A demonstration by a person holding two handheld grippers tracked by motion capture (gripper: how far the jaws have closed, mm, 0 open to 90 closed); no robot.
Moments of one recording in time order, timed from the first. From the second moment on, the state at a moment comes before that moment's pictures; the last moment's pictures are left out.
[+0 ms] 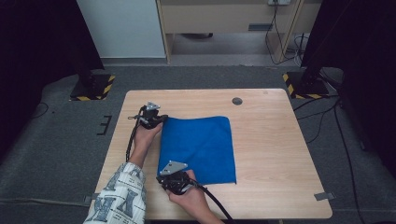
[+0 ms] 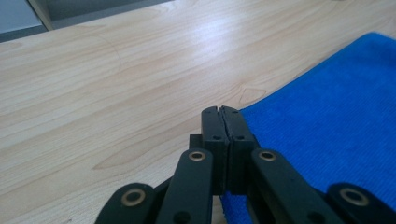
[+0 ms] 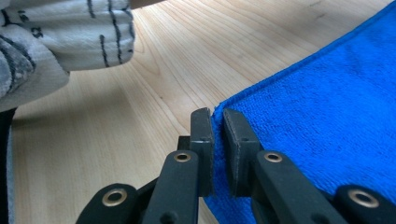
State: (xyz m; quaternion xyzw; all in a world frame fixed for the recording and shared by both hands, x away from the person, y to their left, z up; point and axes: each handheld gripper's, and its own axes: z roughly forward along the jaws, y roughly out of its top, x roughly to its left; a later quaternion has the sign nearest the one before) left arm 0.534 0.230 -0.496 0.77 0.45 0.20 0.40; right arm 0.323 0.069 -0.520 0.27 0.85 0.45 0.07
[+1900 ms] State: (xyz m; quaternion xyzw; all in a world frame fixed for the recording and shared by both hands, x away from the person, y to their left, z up) left arm 0.528 0.240 -0.440 0.78 0.43 0.20 0.41; right arm 0.300 0.081 -0.461 0.25 0.83 0.49 0.13
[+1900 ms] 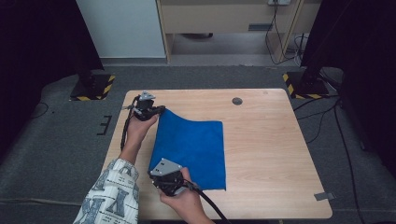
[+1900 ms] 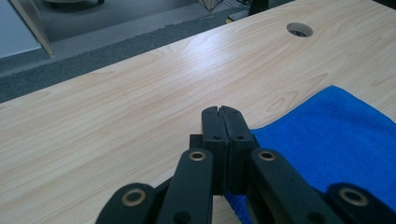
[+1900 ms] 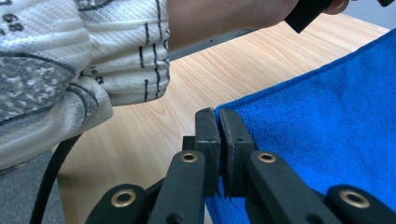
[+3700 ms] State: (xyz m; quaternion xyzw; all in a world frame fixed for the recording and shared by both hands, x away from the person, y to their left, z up) left arm 0.540 0.135 -0.465 0.81 0.39 0.17 0.40; right arm 0.293 -0.015 -0.479 0.31 0.82 0.46 0.13
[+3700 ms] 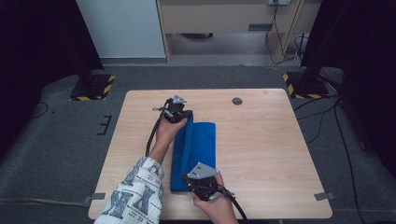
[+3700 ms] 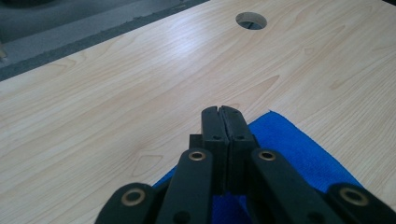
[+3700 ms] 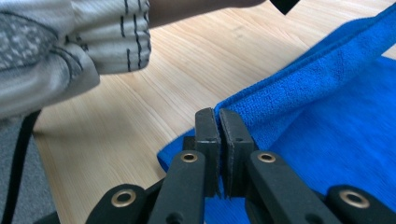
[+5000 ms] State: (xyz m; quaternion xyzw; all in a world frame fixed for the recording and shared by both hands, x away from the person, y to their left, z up) left arm 0.547 0.076 -0.490 0.82 0.40 0.14 0.39; right arm 0.294 -0.080 -0.496 0.34 0.82 0.45 0.12
